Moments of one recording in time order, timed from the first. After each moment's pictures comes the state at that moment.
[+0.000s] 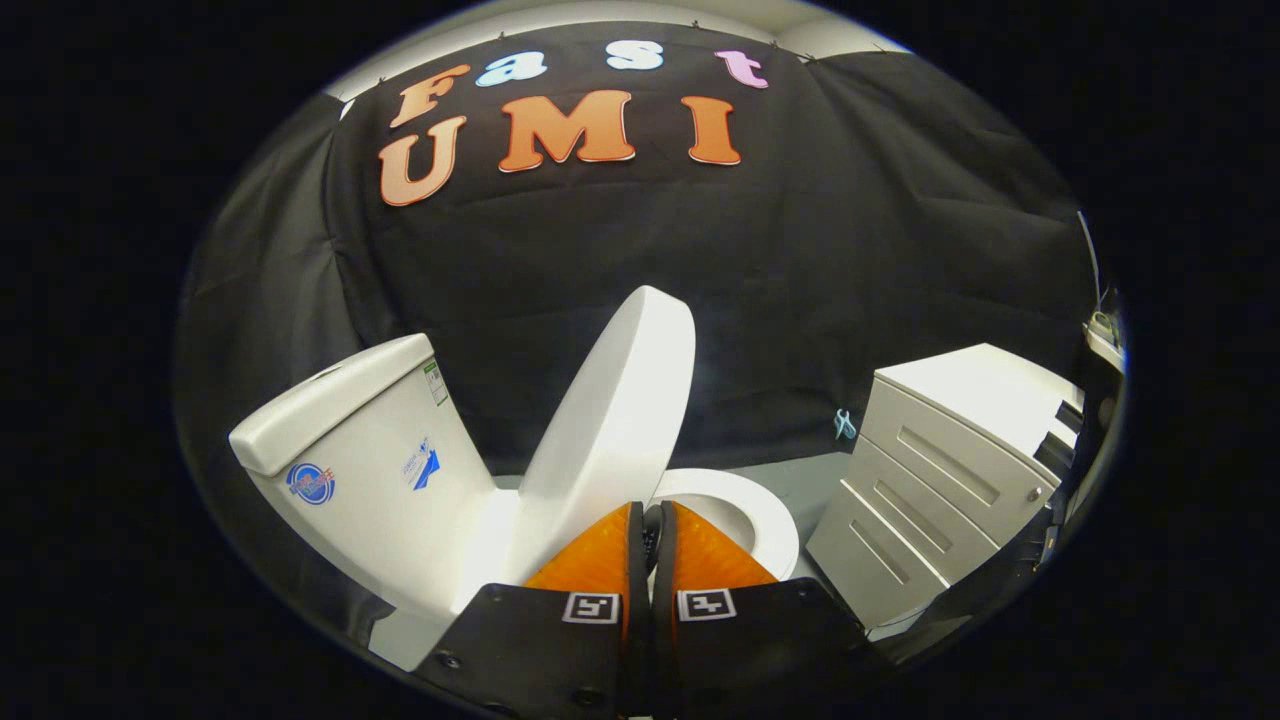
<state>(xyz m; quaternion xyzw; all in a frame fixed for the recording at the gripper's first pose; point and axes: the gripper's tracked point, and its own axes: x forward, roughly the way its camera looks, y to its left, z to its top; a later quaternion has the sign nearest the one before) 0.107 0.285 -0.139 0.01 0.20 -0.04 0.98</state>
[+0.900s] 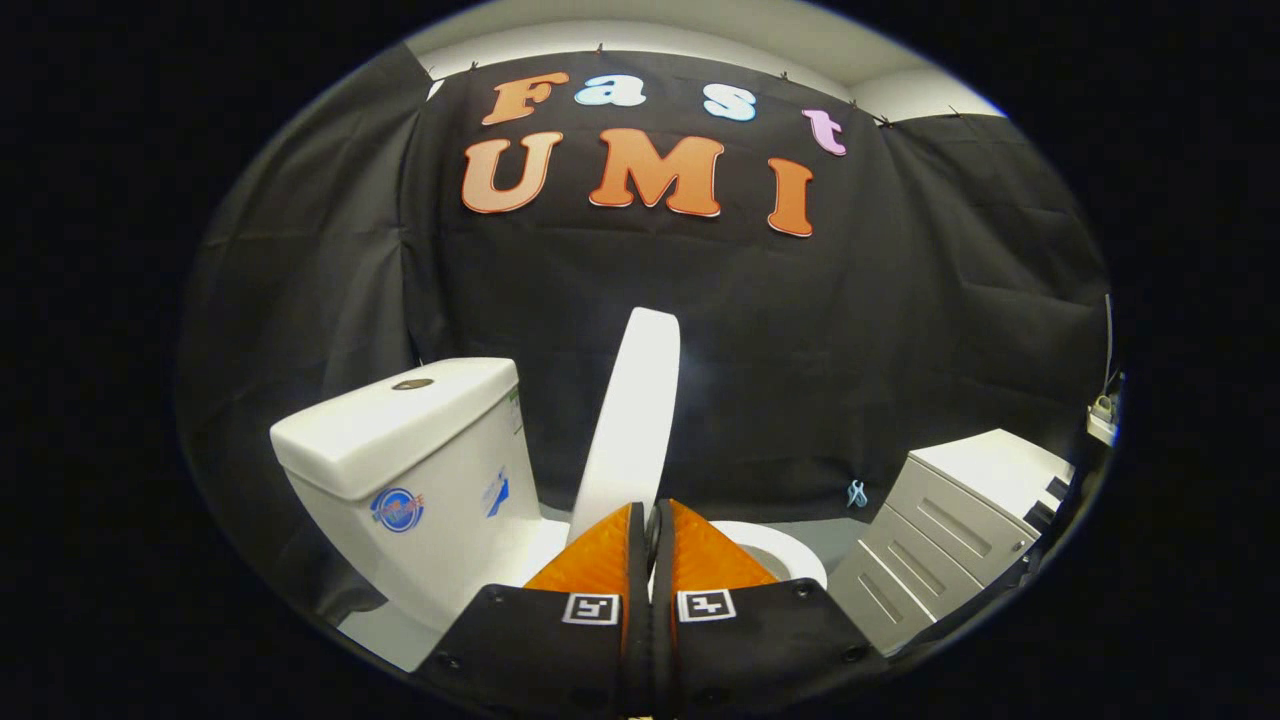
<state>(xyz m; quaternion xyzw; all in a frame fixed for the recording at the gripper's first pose) 0.102 0.410 -0.093 -0.06 0.13 0.00 0.99</state>
